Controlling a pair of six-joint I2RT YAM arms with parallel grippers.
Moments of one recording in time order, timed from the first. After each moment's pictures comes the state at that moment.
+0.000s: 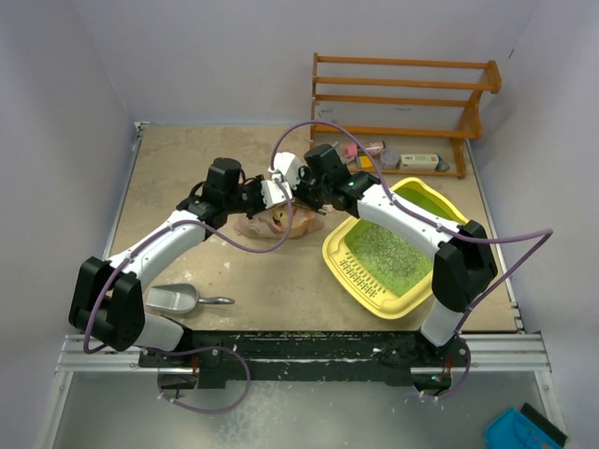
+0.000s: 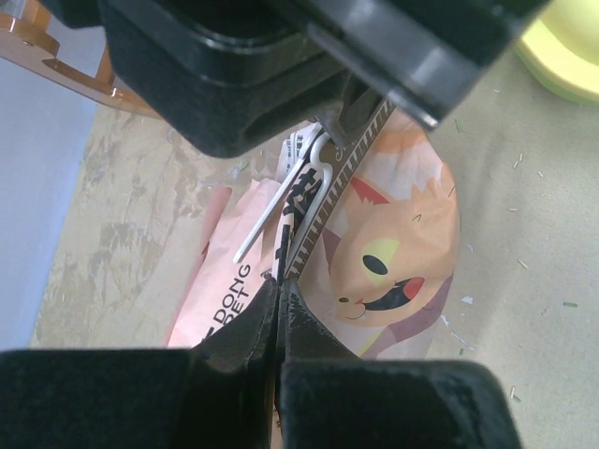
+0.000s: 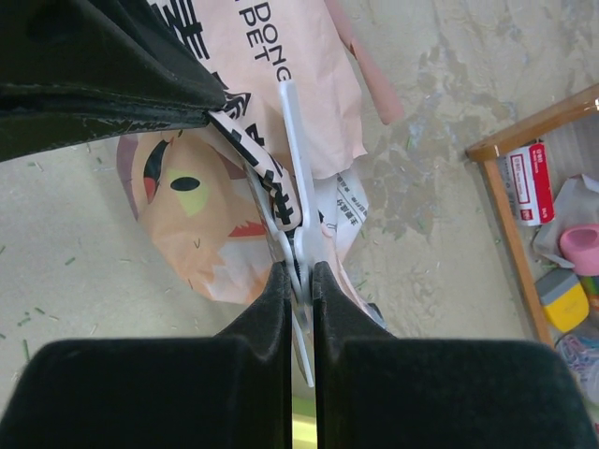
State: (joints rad) left arm -0.44 1.41 0.99 -0.14 0.48 0.78; right arm 0.70 1.73 1.45 -0.45 -0.07 -0.46
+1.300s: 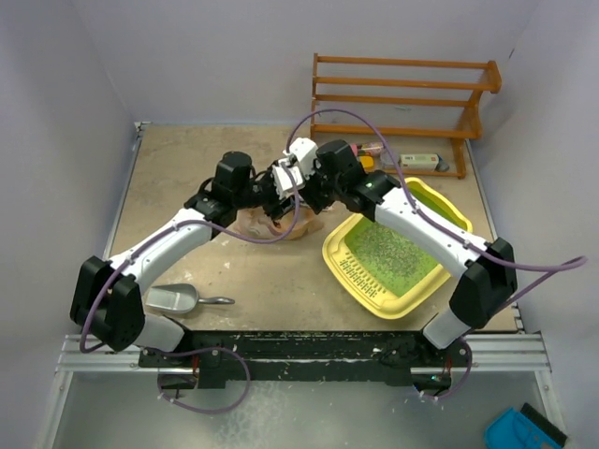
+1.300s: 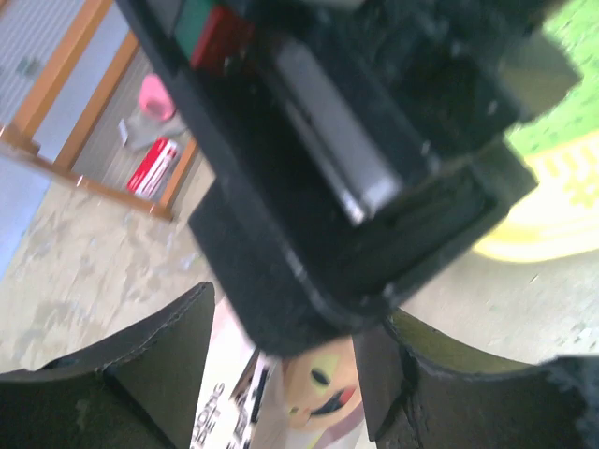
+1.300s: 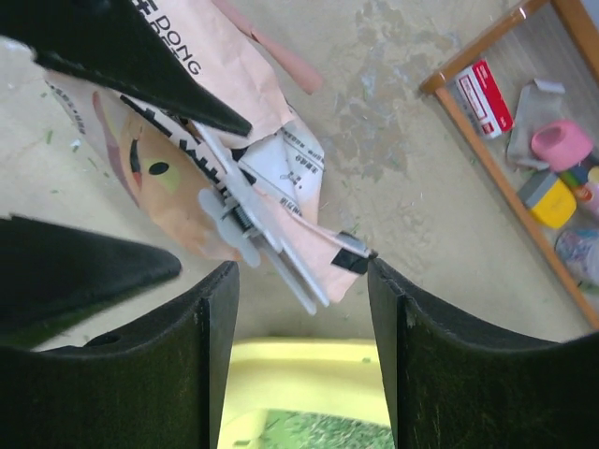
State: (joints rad) left arm -0.50 1.41 1.05 -0.04 0.50 0.52; right arm 0.70 1.60 1.45 -0.53 0.06 -0.27
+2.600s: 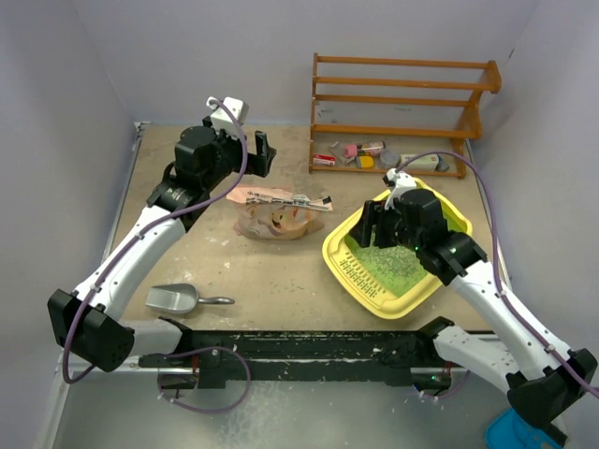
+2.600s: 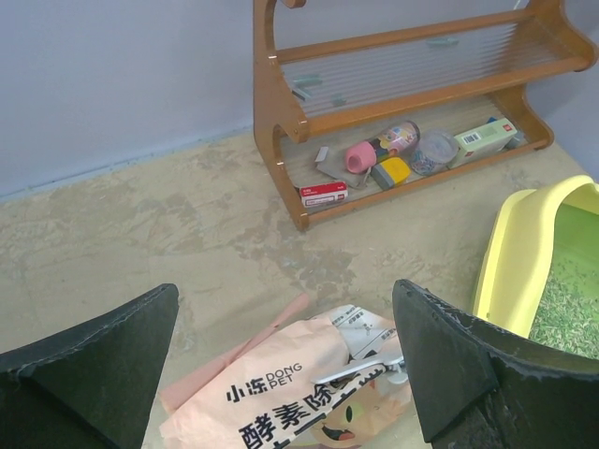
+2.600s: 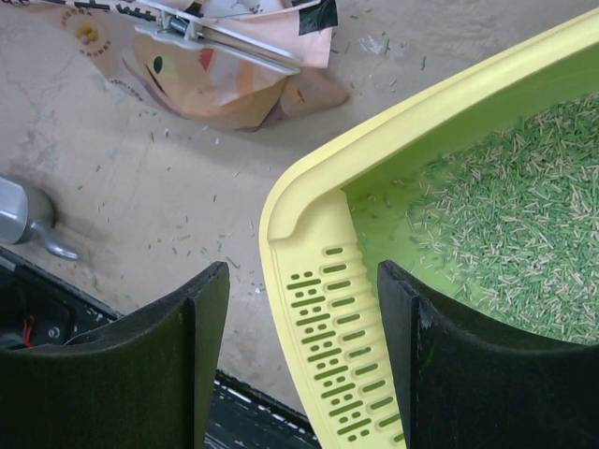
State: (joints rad) left arm -0.44 1.29 1.26 -0.14 0.03 -0.12; right arm 0.52 0.93 0.93 -0.58 -0.04 0.39
